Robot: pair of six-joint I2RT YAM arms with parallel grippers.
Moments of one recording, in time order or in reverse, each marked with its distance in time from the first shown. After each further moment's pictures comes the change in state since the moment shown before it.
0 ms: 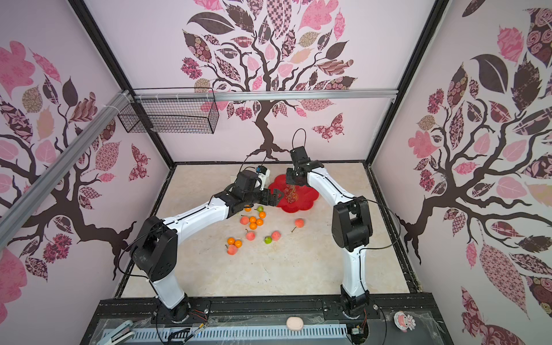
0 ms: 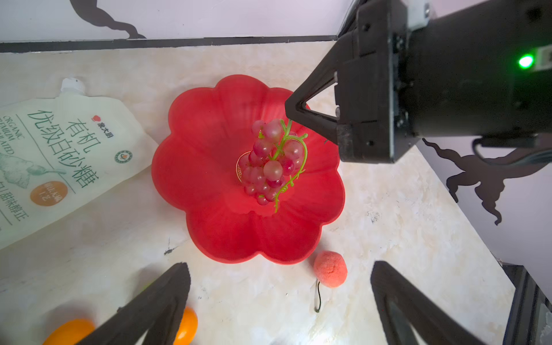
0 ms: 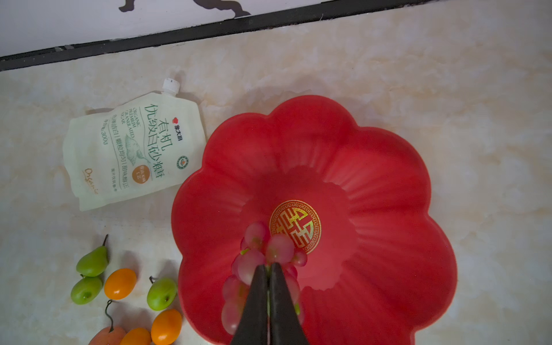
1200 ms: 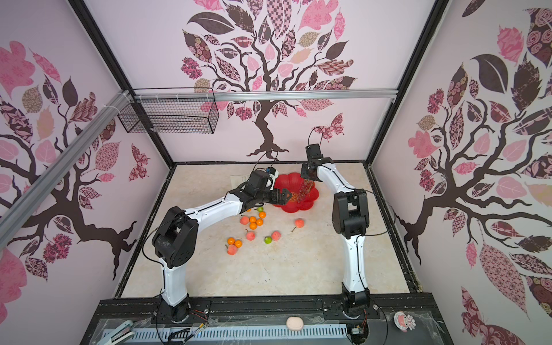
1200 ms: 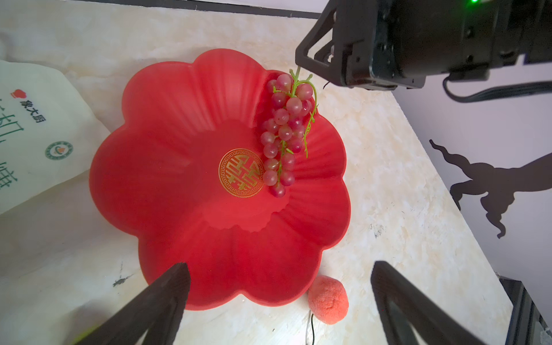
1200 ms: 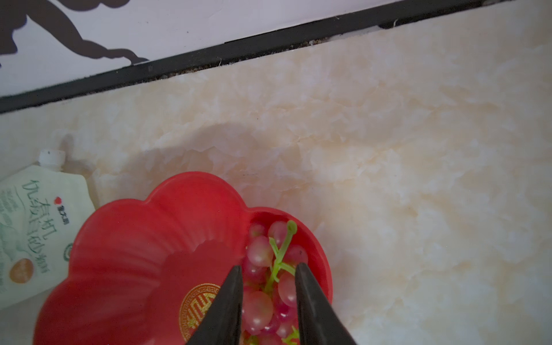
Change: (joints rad) left arm -0.024 0.187 0.161 -0.048 -0.009 -0.077; right arm -0.146 0.180 0.119 0.043 0.050 -0.050
